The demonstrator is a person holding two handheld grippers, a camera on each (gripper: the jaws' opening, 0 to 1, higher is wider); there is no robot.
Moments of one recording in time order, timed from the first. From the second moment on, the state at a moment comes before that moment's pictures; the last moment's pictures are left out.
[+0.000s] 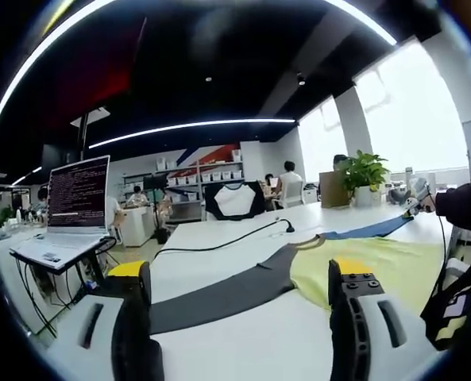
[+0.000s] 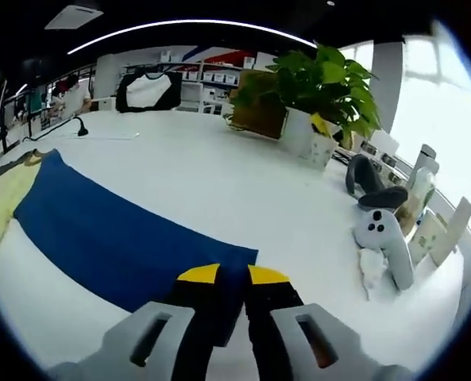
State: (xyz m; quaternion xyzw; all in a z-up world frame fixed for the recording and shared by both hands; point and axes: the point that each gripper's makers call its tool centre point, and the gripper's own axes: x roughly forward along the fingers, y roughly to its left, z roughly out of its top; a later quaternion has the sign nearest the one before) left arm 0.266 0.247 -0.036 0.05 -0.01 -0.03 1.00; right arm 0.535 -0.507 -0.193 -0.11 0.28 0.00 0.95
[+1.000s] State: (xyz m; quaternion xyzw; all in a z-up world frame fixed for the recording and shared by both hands) left arm 0.262 0.259 -0.034 0.05 -0.01 -0.02 1.00; right arm 0.521 -0.519 -0.166 -0.11 0.19 0.00 0.98
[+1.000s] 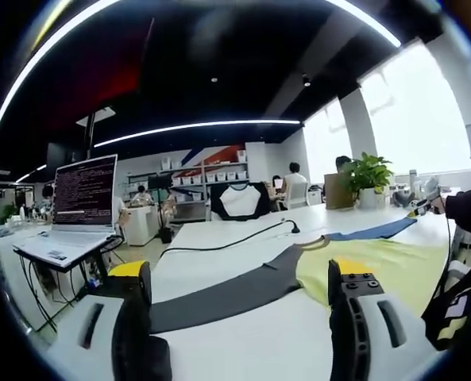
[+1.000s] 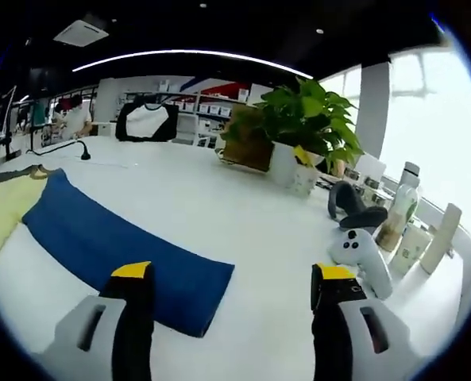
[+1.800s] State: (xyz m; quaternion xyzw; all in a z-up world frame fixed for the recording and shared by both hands) left arm 0.258 0.265 -0.033 0.04 -0.01 -0.02 1.00; right arm 0.526 -0.500 -0.192 -0.05 0.23 0.01 0.97
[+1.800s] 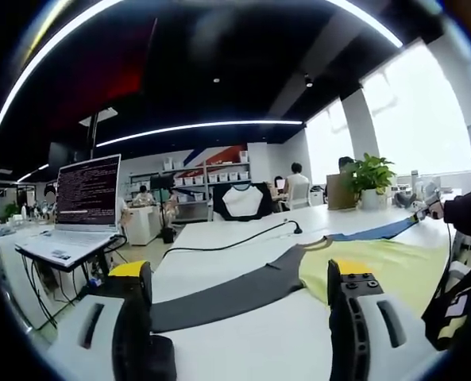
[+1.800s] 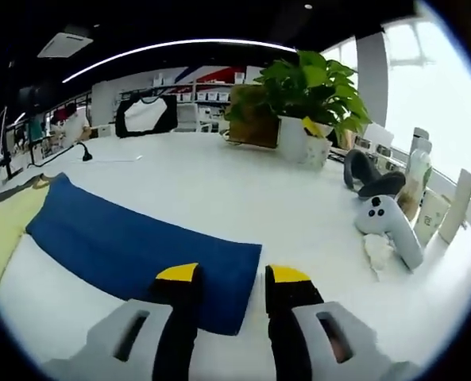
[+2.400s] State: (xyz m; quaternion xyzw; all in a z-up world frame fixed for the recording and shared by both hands) left arm 0.254 0.273 -0.029 0.05 -0.02 0.00 1.00; right arm 0.528 -0.485 -0.193 -0.03 0.25 0.01 0.97
